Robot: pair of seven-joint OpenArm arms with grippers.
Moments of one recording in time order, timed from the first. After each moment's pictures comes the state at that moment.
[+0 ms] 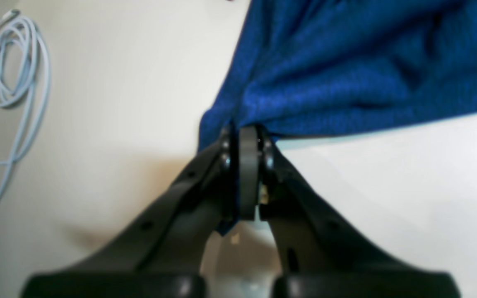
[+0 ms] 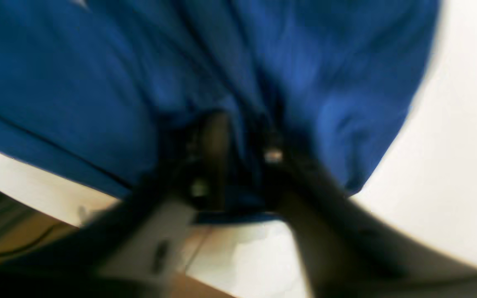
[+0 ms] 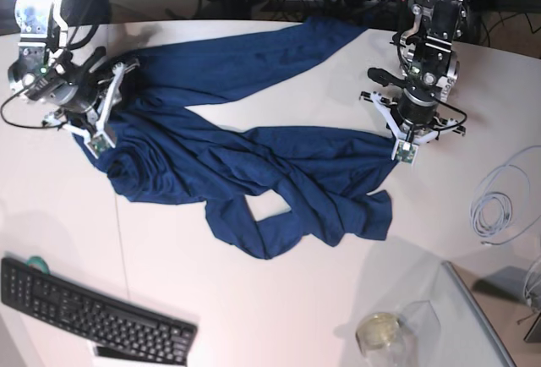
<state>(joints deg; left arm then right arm) 11.3 -18.4 5.0 80.6 6.6 -0.7 23.0 -13.9 7.9 12.2 93.9 -1.0 38.9 -48.2</state>
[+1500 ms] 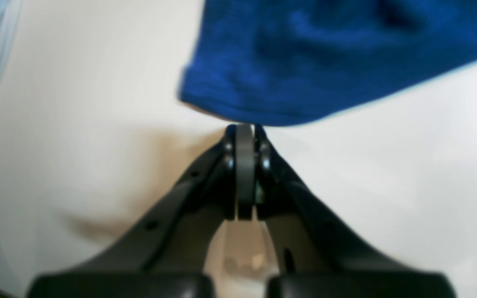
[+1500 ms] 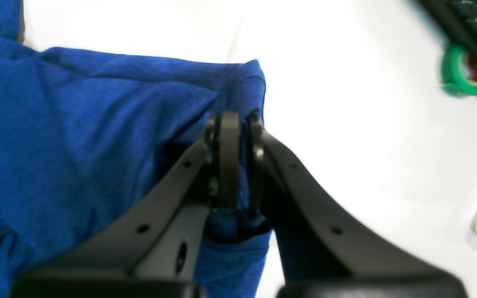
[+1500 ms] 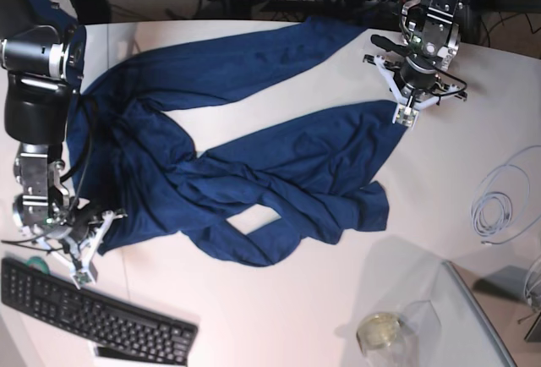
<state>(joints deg) 19.5 -19.3 4.7 83.6 6.2 -0.7 26.3 26.4 9.8 12.3 47.0 -15.7 27.6 -28.9</state>
